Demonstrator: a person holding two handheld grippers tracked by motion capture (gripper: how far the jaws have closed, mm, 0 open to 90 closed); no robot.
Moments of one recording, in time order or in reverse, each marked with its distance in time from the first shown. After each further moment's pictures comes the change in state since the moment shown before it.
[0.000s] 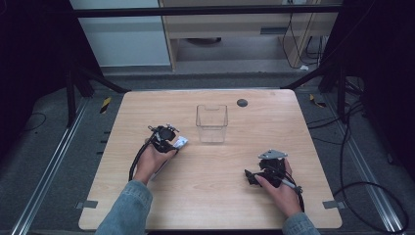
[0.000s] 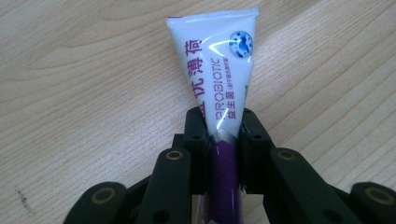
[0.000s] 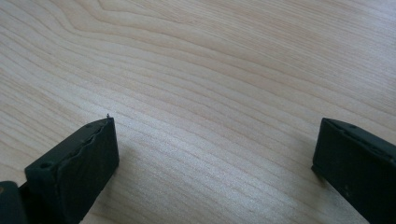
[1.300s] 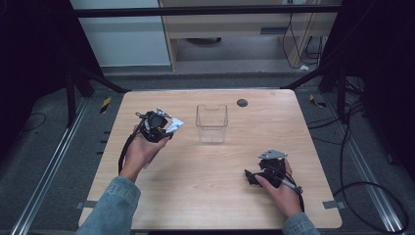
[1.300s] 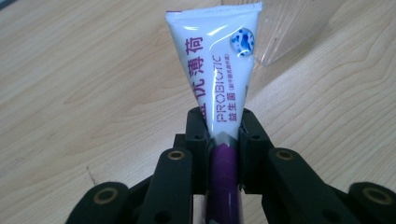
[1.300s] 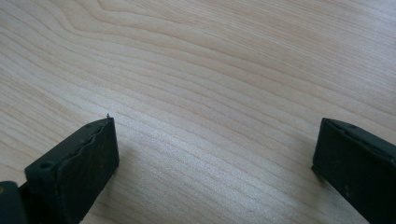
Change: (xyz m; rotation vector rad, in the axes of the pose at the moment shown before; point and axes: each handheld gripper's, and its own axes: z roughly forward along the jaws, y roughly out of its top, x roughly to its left) left arm -0.005 0.020 -0.083 -0.160 0.076 0.054; right arm 0.000 0.000 0.000 -0.002 0.000 -0.005
